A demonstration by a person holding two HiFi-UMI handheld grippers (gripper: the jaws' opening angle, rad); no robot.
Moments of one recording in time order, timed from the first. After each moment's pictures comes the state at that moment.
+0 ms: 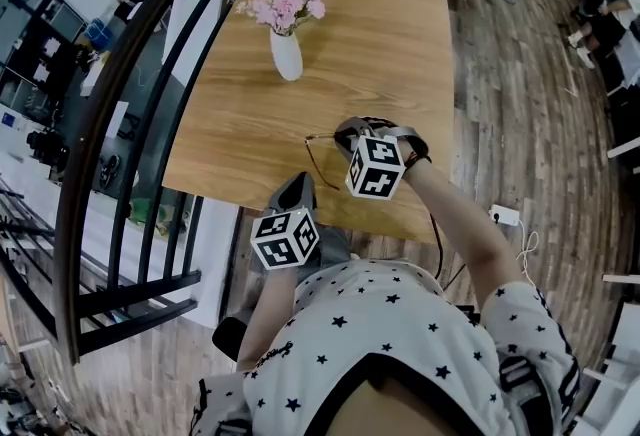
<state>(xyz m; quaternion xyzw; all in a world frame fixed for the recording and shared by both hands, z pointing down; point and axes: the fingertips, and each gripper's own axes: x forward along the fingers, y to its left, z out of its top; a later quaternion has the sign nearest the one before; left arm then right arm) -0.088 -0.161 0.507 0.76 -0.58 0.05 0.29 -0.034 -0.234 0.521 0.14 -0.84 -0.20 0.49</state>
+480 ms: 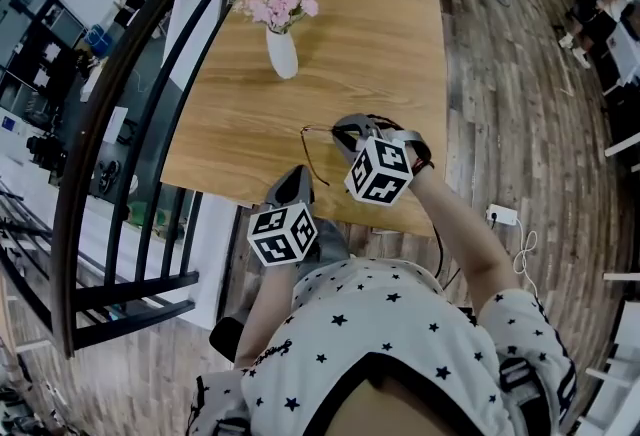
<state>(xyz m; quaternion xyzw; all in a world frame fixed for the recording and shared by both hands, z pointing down) -0.079 -0.156 0.489 0.76 -0.59 0.03 0.27 -0.022 -0.218 0.477 0.20 -0.85 -0.21 0.43</state>
